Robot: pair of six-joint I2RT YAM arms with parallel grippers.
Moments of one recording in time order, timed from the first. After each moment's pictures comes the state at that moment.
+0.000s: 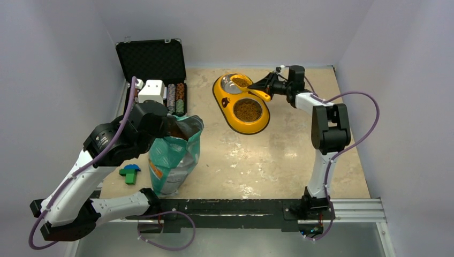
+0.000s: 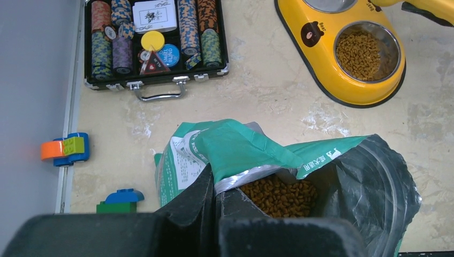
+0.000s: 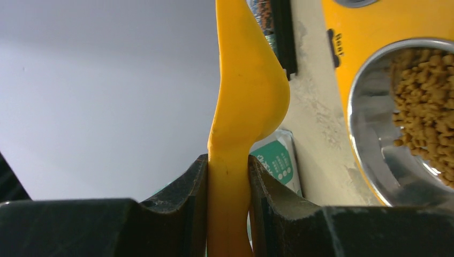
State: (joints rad) left arm -0.84 1.02 1.55 -1.25 -0.69 -0.51; right arm 0.10 2.03 1.38 0.29 -1.02 1.33
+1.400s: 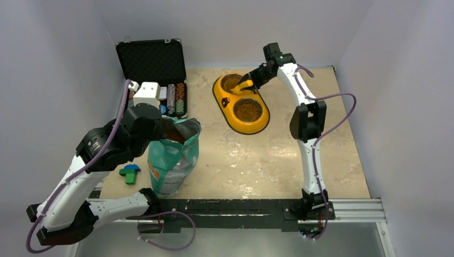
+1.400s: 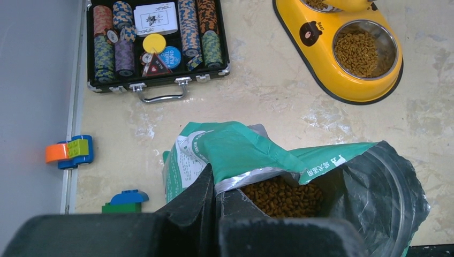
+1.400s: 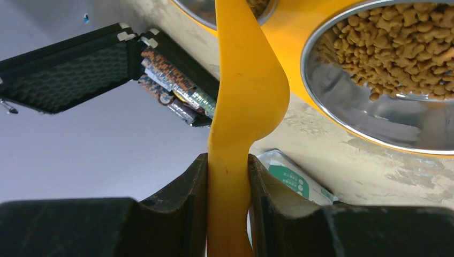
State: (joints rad) left arm -0.84 0.97 1.55 -1.26 -0.68 -0.48; right arm 0.25 2.42 2.43 -1.07 -0.52 1.27
